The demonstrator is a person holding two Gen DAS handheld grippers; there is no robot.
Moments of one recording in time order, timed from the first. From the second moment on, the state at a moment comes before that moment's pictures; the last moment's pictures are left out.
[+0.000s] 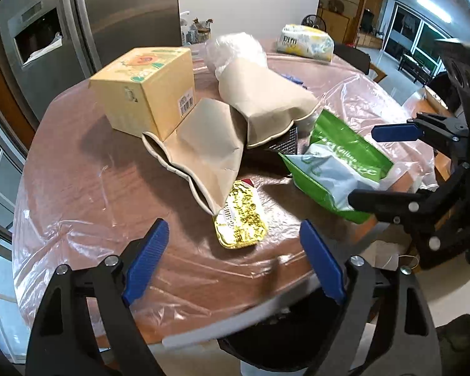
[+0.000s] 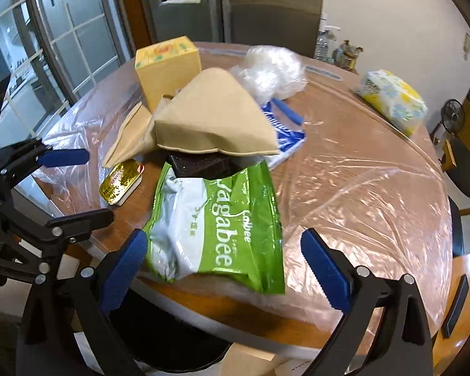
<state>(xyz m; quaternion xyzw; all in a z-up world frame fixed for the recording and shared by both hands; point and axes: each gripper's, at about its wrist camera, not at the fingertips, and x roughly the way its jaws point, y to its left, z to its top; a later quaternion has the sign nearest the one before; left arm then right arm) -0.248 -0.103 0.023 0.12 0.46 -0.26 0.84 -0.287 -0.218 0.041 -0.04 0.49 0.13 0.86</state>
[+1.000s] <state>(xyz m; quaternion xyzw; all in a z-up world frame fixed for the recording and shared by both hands) -0.234 -0.116 0.011 0.15 0.47 -0.26 0.83 -0.255 -0.206 0.025 0.04 0.55 0.14 0.82</state>
